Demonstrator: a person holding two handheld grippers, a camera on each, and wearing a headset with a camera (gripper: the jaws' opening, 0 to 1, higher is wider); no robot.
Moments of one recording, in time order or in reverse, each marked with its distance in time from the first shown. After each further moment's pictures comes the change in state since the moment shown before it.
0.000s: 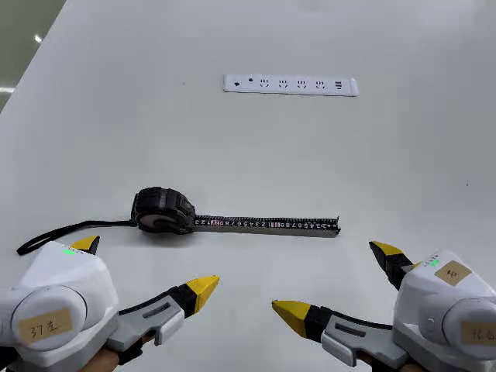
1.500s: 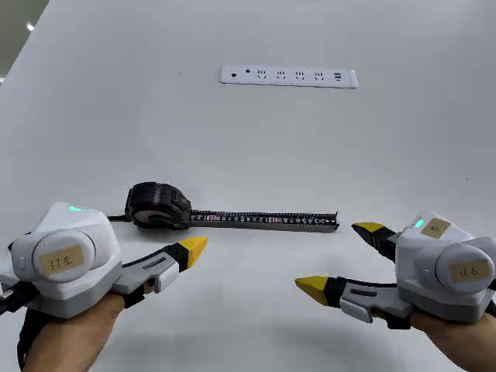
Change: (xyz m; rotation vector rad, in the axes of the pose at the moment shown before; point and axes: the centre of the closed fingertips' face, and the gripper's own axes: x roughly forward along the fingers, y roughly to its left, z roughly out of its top) left arm 0.047 0.031 0.001 -0.052 0.019 0.042; right arm 0.028 -0.036 -0.021 -0.140 0.139 0.128
